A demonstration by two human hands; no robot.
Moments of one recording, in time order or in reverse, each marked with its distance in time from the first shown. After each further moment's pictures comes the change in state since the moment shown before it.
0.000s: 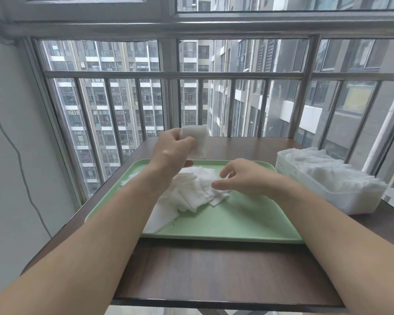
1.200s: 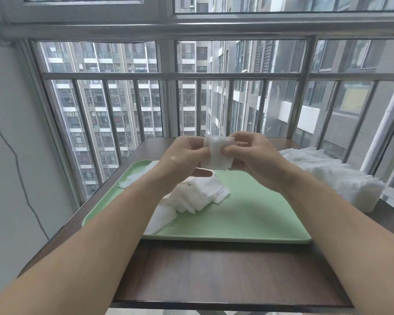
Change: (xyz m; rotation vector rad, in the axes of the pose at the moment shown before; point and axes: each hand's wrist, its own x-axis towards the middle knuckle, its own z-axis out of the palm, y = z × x) left_hand -0.010 -0.002 0.006 0.017 -0.377 0.095; right_hand -0.009 -0.009 -0.021 0.901 0.154 -0.238
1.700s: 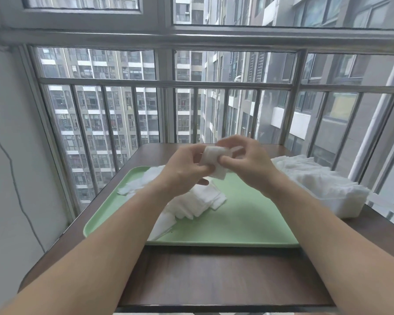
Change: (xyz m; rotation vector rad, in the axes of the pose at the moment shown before) left_hand 0.003 -0.007 0.002 0.107 0.013 0.091; right_hand -0.005 -0.005 0.003 -0.497 0.160 -0.246
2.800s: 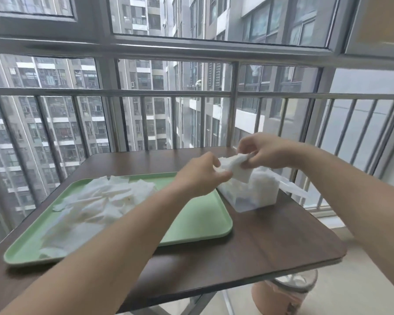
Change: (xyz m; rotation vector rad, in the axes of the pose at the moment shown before) left_hand 0.044 0.046 0.134 0.509 -0.183 -0.004; right_hand -0.025 -0.003 -0.178 -0.525 -0.329 0.376
